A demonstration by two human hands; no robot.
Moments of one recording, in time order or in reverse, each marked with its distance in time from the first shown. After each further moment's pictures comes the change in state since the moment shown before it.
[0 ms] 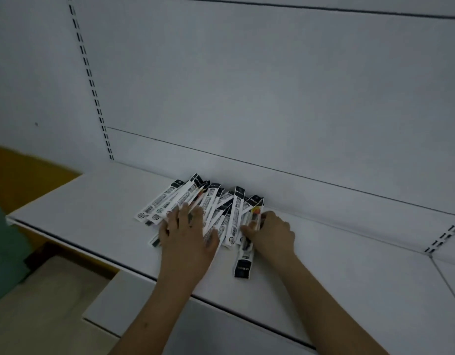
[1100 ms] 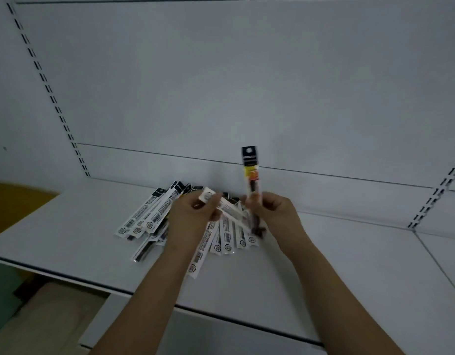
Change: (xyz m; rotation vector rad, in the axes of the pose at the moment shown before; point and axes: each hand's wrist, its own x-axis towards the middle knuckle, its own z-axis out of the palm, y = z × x) left_hand 0.041 0.060 -0.057 -1.156 -0.134 -0.207; right_hand 0.000 0.025 -0.044 1.058 -0.037 -0.288
